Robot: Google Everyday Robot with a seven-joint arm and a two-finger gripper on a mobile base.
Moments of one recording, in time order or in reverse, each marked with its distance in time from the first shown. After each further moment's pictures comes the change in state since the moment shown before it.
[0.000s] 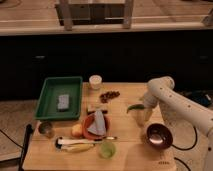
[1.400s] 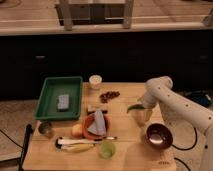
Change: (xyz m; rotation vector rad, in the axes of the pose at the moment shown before) arm 0.000 0.000 0.005 -0.020 0.013 -0.086
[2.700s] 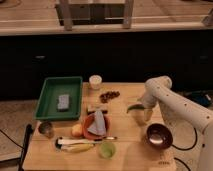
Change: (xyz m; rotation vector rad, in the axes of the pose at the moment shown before) arm 0.002 -0.002 0.004 -0.008 0.008 -0.052
